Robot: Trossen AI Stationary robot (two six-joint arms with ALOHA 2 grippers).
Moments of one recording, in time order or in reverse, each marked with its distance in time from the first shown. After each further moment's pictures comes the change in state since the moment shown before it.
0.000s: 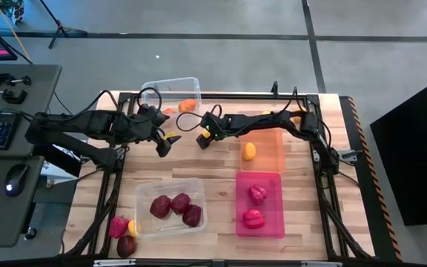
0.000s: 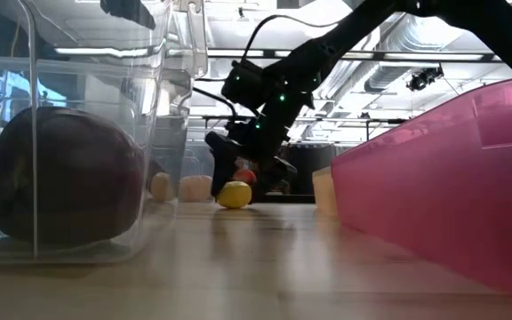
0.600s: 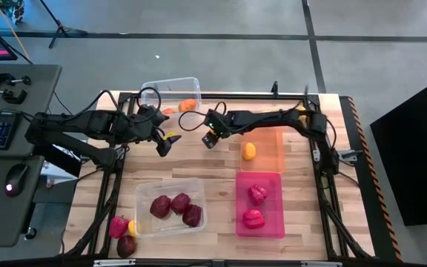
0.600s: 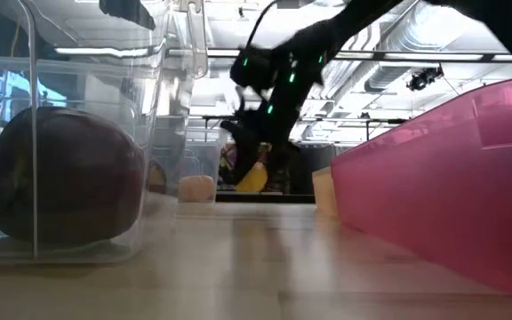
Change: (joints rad) left arm 0.000 0.000 0.000 0.000 0.004 -0.041; right arm 0.010 -0.092 0.000 -0.178 0.040 -0.060
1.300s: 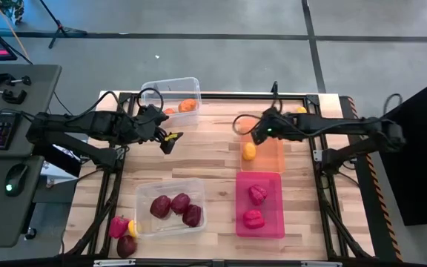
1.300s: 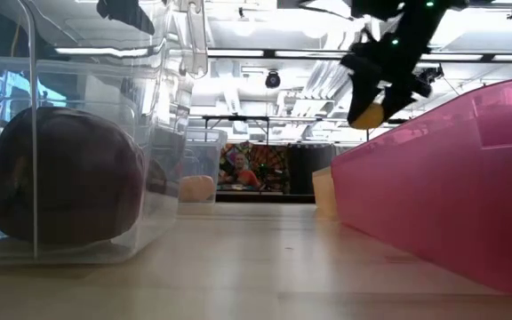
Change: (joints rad) left arm 0.000 0.023 0.000 0.002 -0.051 -0.126; right arm 0.054 -0.821 -0.568 -0.237 0.301 0.204
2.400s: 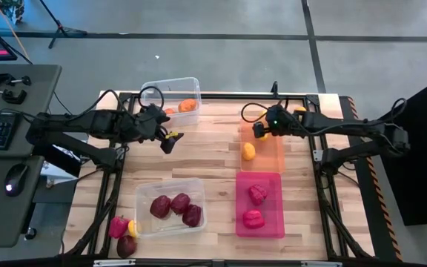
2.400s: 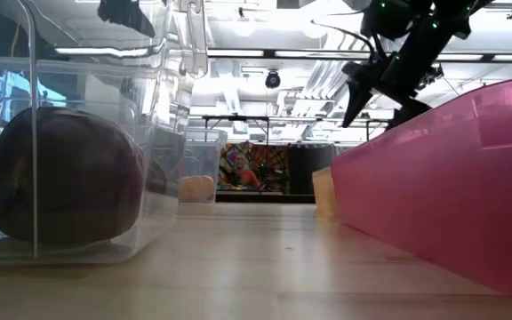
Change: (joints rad) left arm 0.030 0.004 0.000 0.000 0.063 -0.023; right arm -0.141 -0.082 -0.155 0.204 -0.197 0.159
